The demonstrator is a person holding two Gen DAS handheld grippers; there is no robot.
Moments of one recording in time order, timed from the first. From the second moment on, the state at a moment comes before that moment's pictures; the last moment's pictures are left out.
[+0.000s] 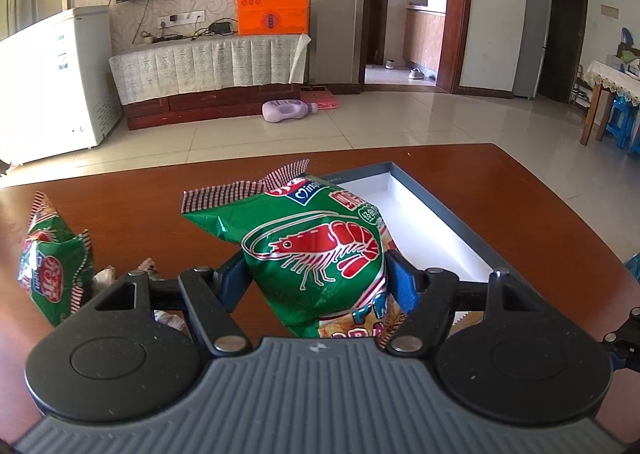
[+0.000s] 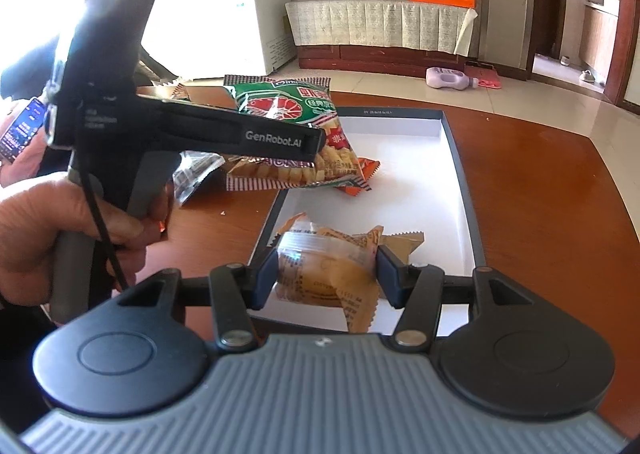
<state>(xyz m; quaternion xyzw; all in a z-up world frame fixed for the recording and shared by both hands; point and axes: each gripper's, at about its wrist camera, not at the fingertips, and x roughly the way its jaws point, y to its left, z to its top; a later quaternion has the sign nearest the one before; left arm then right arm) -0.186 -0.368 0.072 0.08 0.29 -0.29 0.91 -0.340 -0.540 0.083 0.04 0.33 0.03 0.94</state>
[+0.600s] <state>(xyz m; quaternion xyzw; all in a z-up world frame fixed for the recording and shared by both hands) -0.142 -0.427 0.044 0.11 0.28 -0.32 0.90 -0.327 -0.547 0.076 0.05 0.34 0.02 0.94</state>
